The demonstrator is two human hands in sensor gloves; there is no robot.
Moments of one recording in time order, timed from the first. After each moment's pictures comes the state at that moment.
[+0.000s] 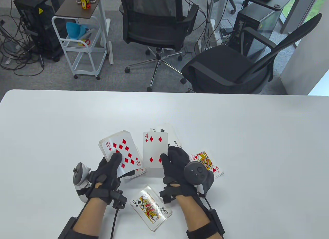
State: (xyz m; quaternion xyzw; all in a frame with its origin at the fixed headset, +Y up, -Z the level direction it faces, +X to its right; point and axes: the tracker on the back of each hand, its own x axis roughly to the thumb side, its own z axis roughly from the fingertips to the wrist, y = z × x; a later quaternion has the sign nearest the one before) left_hand -0.235 -0.751 -0.295 -0.05 -0.07 0.83 0.55; right_hand 0.065 -0.730 -0.307 0.05 -0.13 0.87 0.47
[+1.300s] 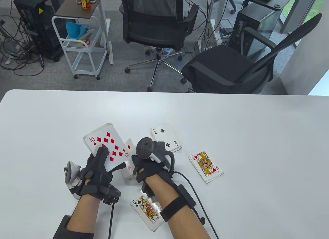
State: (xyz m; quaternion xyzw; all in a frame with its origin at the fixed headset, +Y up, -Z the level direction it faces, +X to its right) left_hand -0.257 -0.736 -0.300 -0.01 -0.07 0.86 0.50; right_hand -0.062 -0.731 -0.369 0.08 0.12 0.97 0.19
